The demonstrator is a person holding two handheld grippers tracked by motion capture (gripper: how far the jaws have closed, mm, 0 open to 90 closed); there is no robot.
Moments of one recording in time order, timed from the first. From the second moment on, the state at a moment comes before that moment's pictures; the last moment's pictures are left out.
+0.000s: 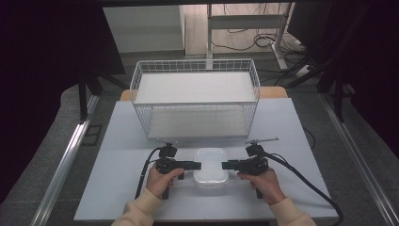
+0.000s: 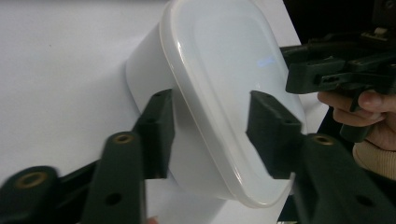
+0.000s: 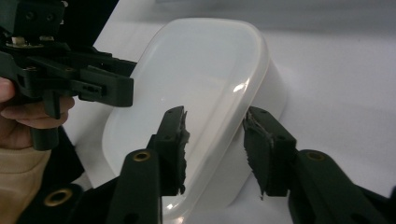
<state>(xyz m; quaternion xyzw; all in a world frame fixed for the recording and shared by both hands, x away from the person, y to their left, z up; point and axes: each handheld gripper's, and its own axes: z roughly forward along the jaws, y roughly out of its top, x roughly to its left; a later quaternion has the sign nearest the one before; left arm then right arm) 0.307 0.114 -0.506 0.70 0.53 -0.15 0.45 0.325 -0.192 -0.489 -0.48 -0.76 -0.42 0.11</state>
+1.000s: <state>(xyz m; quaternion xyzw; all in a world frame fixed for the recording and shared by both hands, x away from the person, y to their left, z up) 0.286 0.128 -0.480 0.70 0.50 -0.11 0.50 0.311 -0.200 -0.464 -0.44 -0.77 -0.46 0.09</state>
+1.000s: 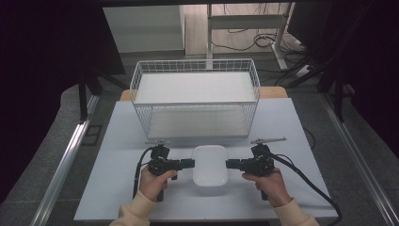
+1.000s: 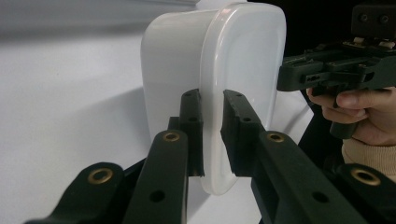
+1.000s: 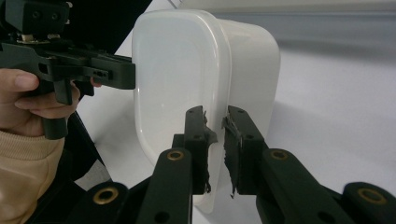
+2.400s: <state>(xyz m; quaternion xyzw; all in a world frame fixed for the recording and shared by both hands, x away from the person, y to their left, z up) 0.356 0.152 -0.315 0.71 0.43 -0.01 0.56 0.374 -0.180 -0.297 -0.34 -0.78 -0.53 -0.01</state>
